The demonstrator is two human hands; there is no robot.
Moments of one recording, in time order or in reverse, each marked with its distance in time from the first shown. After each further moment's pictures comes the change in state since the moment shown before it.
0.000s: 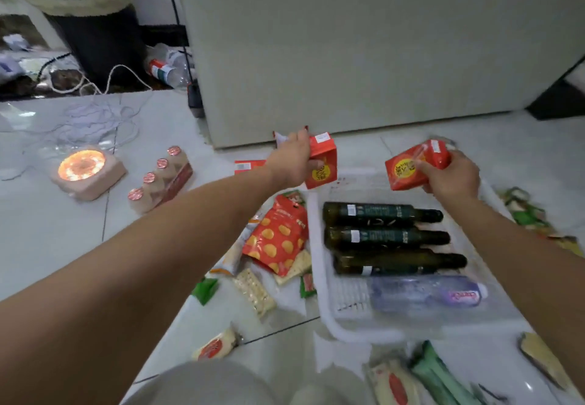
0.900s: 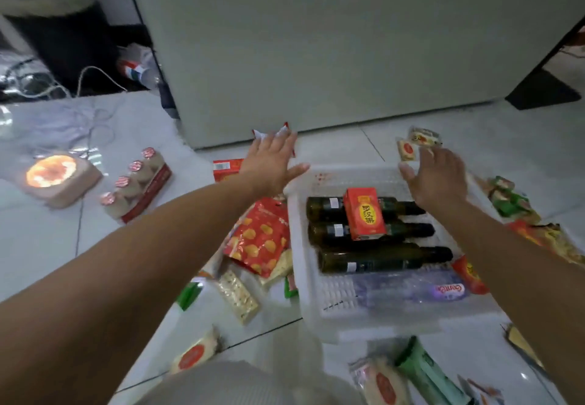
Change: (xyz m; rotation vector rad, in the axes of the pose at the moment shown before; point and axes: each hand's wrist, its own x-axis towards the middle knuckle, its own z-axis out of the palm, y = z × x) left_hand 0.008 -0.018 0.027 0.391 0.039 0.127; right_hand 0.001 0.024 -0.007 -0.785 -0.080 -0.334
